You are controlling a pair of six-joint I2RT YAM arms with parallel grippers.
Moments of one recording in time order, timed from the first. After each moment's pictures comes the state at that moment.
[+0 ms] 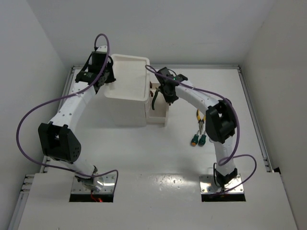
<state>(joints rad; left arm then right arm) -0.20 1.60 1.55 -0.54 -0.18 -0.23 0.56 2.06 1.76 -0.81 0.33 0.13</state>
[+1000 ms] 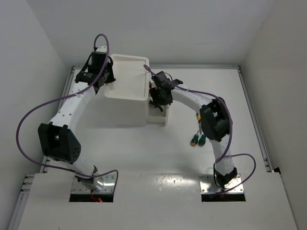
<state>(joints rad) -0.20 1.59 1.54 -0.53 -0.19 -0.24 0.60 2.15 1.72 -0.63 0.08 0.25</state>
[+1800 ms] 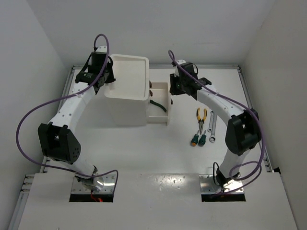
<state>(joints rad) -0.20 1.59 1.53 -0.52 -0.19 -0.24 0.45 1.77 1.45 -0.39 0.02 0.18</state>
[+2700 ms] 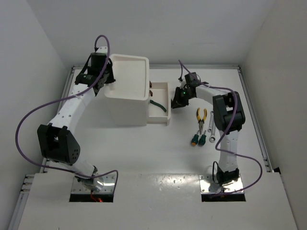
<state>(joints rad) -0.20 1.58 1.49 -0.47 -0.16 -0.20 0.24 2.16 1.47 -0.40 -0.45 0.36</state>
